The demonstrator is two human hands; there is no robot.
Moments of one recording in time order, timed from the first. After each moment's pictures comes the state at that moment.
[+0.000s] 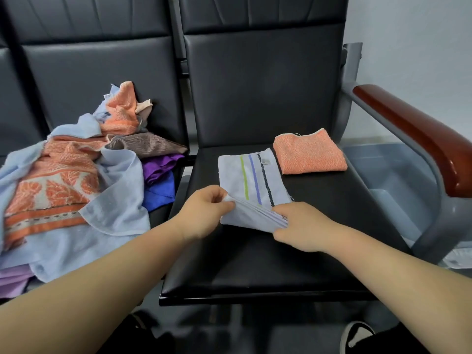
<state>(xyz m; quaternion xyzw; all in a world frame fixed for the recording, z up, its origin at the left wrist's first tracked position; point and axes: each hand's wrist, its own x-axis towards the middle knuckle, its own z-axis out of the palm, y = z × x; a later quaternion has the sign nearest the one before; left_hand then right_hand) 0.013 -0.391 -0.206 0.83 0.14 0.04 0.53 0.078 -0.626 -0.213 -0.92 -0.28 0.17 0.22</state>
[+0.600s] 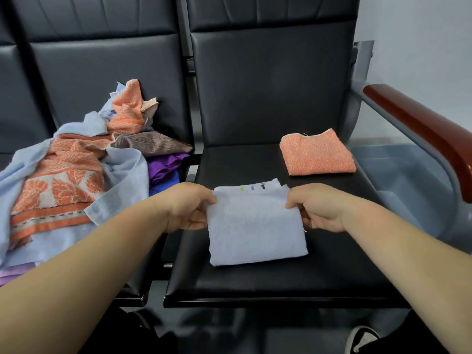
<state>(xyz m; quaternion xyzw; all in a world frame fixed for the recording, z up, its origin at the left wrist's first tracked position) 0.019 -0.350 -0.174 0.74 0.28 -0.14 0.59 0.118 -0.623 -0.186 -0.76 -0.02 0.38 0.53</state>
